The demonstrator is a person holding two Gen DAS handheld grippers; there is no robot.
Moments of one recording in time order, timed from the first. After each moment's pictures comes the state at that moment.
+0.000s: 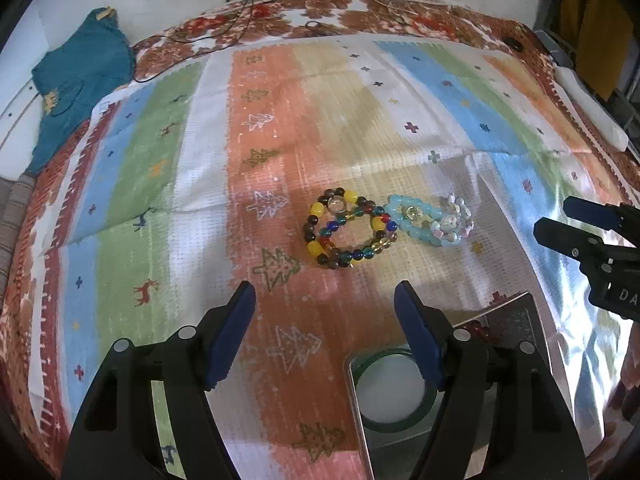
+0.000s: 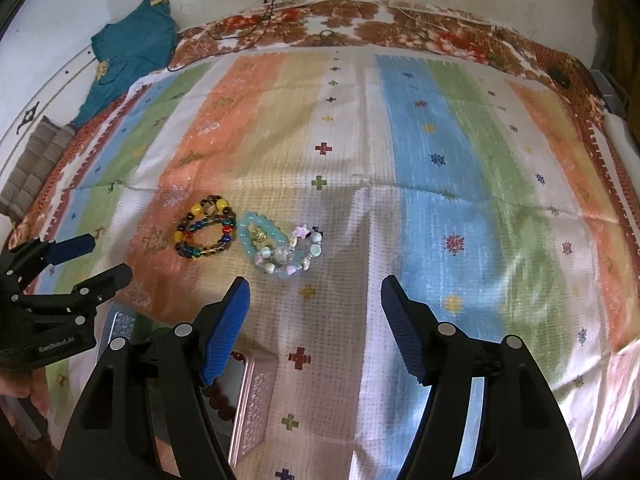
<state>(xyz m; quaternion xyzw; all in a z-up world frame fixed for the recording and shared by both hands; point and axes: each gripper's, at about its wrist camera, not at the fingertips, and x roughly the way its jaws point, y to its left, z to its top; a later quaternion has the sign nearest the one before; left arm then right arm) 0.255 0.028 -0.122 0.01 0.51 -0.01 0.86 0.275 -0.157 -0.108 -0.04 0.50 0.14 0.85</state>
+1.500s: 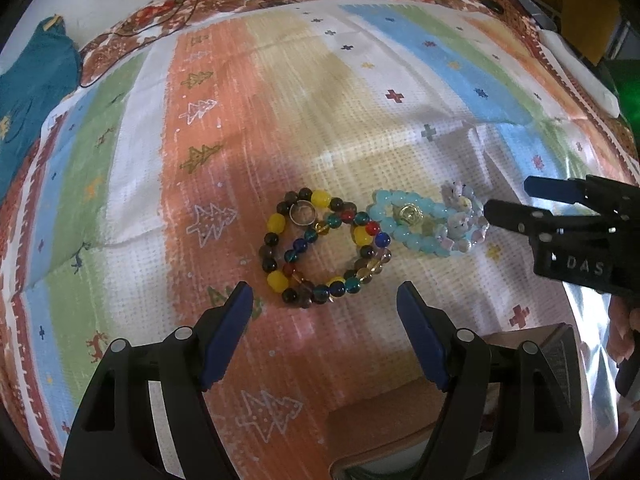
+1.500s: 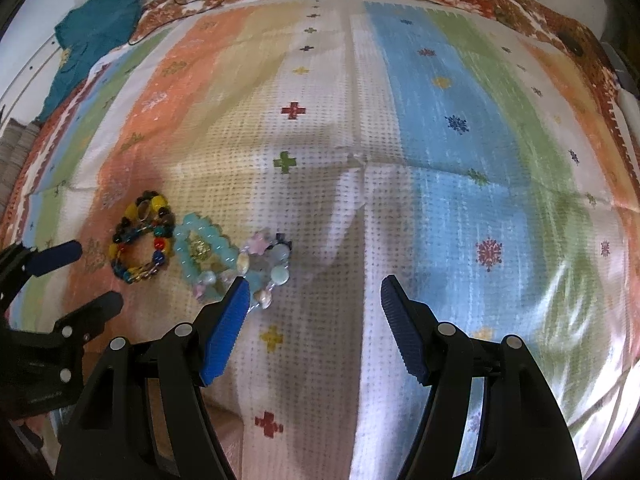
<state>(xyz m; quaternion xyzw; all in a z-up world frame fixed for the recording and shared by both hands) 0.308 0.012 -0.167 0.04 0.55 -0.07 0.83 0.336 -0.150 -0.170 -0.04 0.56 0.11 0.82</state>
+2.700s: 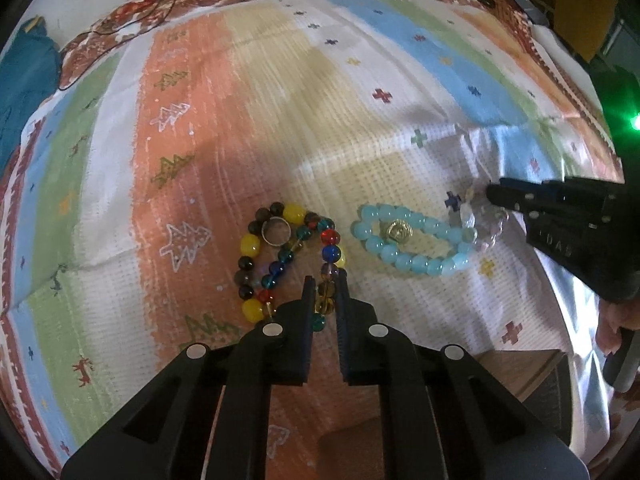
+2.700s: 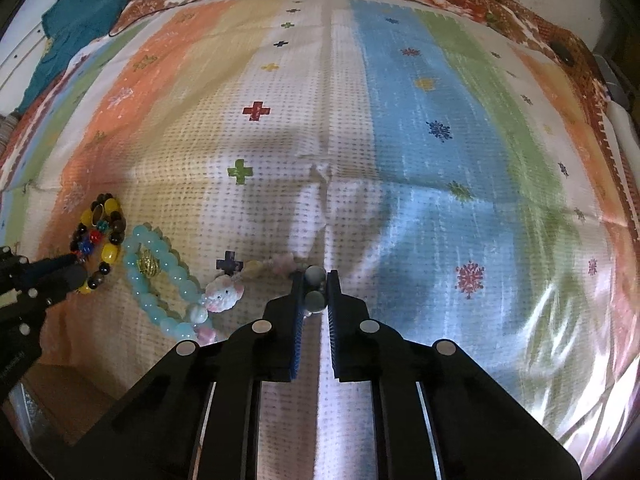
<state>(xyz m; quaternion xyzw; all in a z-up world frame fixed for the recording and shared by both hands) 0.328 0.006 -0.171 0.03 0.56 -0.09 0.82 0.349 -0.155 -0.180 -0.08 0.55 0.09 0.83</state>
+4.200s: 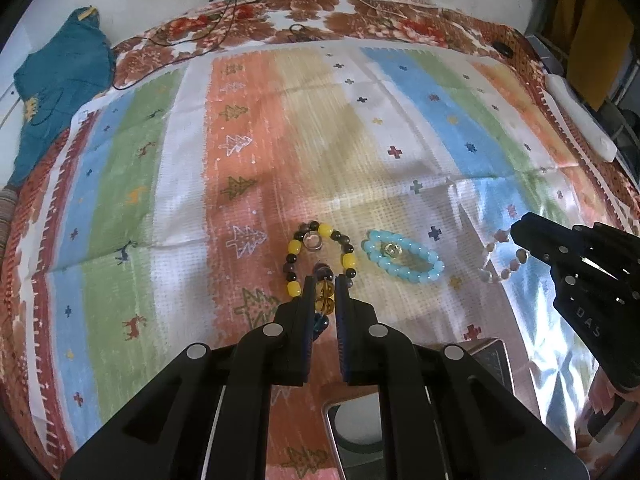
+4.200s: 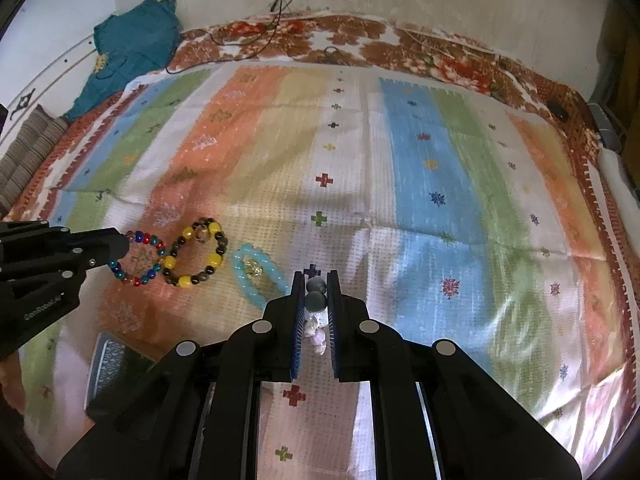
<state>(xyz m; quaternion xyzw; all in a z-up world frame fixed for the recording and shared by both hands) 0.289 0.022 -0.098 -0.01 0.52 -0.04 0.85 0.283 -0.134 -0.088 -0.08 0.46 0.14 0.87</state>
